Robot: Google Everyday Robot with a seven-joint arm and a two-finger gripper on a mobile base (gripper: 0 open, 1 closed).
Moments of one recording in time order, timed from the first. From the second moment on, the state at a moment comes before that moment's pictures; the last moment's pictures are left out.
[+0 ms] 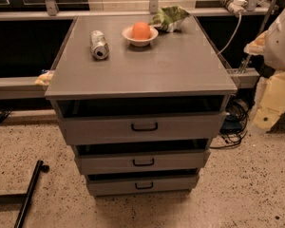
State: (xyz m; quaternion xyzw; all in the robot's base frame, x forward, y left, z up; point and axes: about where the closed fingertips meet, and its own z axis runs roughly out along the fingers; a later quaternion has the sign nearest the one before) arm 0.438 -0.216 0.977 -0.60 0.78 -0.04 0.16
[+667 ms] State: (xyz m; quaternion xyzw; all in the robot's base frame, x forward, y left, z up) arm 0.432 -0.210 0.957 -0.60 0.78 -0.02 0.17
